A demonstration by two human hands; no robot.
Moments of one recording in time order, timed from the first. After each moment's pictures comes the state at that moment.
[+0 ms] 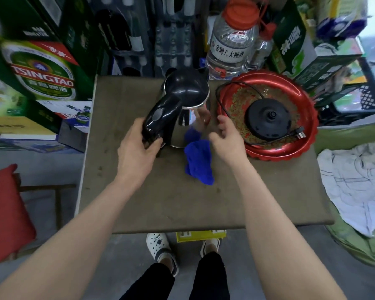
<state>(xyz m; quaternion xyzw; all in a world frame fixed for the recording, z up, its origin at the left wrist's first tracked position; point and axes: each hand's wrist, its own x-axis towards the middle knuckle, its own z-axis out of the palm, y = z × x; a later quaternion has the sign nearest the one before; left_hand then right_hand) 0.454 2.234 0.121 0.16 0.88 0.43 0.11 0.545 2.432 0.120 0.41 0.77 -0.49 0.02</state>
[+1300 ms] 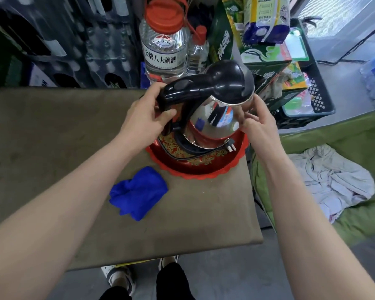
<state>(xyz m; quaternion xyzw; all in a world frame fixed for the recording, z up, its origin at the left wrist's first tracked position) 0.474 2.497 0.142 0.32 0.80 0.47 0.20 0.640 2.693 0.157 0.42 0.71 -0.56 -0.11</state>
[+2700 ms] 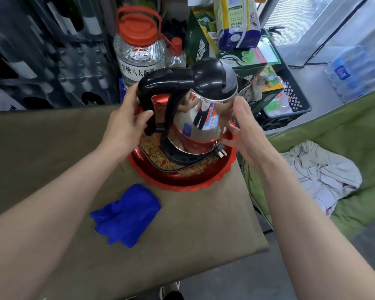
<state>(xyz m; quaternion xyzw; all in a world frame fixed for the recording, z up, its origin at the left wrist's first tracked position) 0.450 2.507 0.106 0.30 0.79 0.49 0.19 0.639 2.690 0.151 0.37 0.65 -0.66 -0.10</state>
